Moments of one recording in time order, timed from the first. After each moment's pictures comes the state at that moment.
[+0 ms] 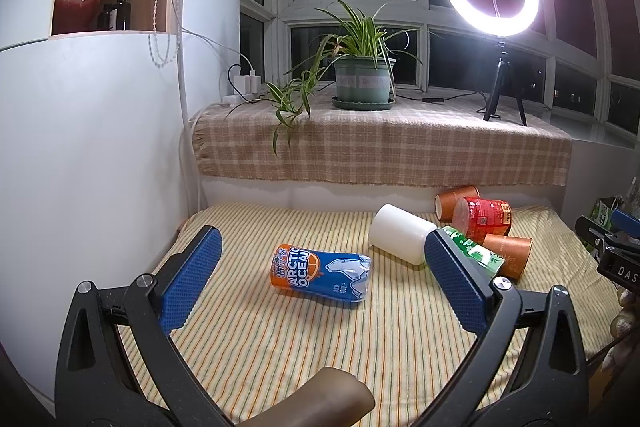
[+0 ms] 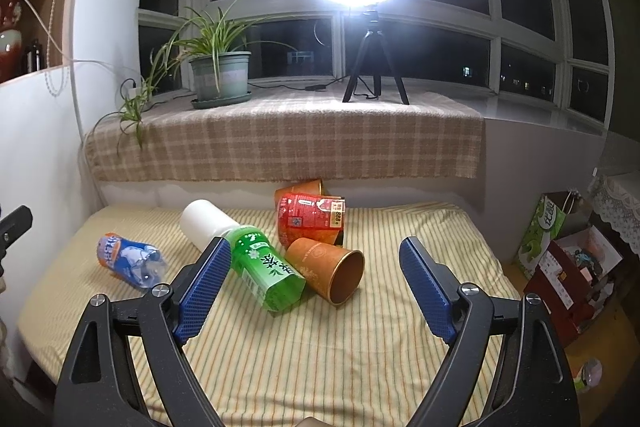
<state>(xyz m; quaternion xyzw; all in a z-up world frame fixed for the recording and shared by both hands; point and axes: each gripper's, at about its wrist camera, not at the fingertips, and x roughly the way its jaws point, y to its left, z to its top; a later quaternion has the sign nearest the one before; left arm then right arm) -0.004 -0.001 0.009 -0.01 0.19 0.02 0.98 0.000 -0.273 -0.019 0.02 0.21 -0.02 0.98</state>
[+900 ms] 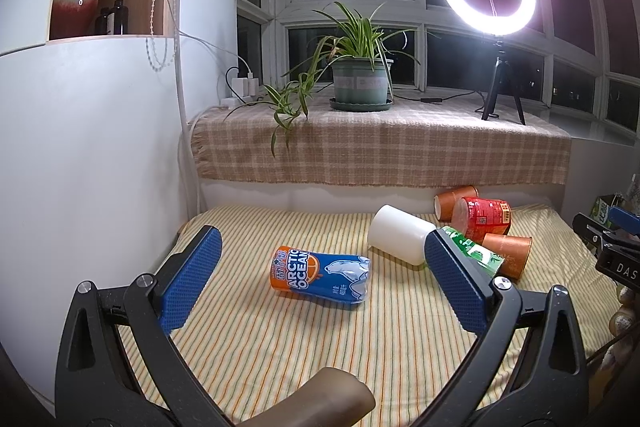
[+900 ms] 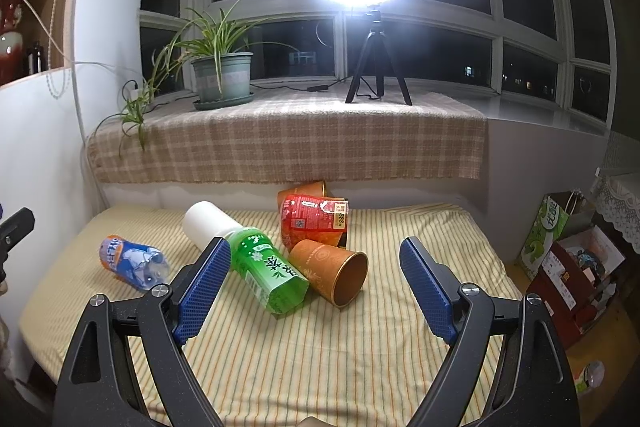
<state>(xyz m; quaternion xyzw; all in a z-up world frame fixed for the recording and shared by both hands) -0.002 -0.001 0.011 -0.01 0.19 0.02 0.98 0.002 -0.272 -0.019 0.02 0.21 -0.02 0.98</state>
